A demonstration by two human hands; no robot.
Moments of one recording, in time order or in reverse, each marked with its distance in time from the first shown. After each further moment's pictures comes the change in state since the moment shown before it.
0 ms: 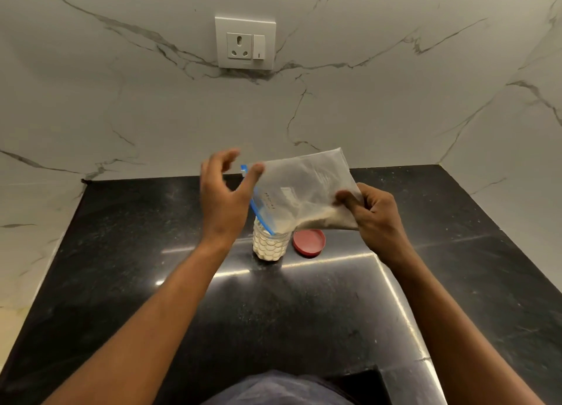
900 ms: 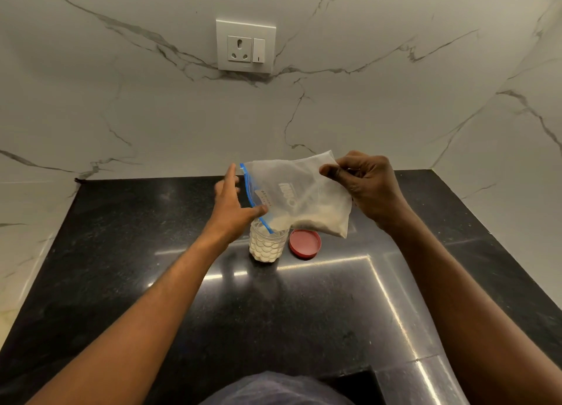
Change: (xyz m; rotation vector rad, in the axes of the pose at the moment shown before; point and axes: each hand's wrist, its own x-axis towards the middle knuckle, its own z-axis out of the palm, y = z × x) left_hand 0.014 -0.047 0.010 0.044 -0.416 -0.252; right_hand 0.043 -0.044 -0.006 0.014 -0.117 -0.186
